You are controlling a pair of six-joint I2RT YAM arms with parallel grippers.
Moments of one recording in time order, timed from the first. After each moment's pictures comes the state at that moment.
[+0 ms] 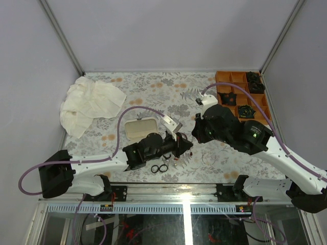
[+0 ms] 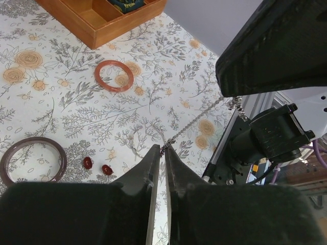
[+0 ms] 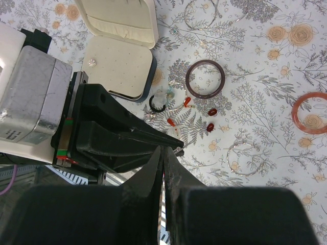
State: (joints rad) left arm -1.13 1.27 0.67 0.44 -0.05 -0.44; right arm 0.97 1.08 1.34 -0.97 0.22 0.51
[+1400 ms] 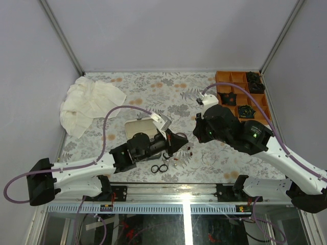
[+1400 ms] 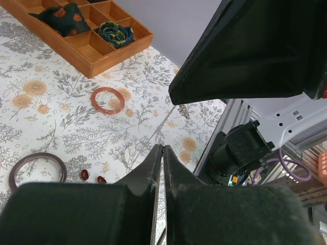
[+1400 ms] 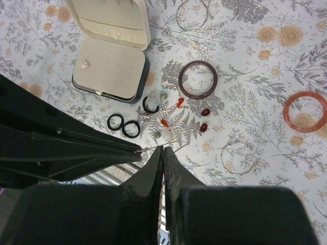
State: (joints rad) left arm -1.13 1.10 0.66 0.40 -0.05 -0.45; right arm 0.97 1.08 1.34 -0.98 0.25 0.50
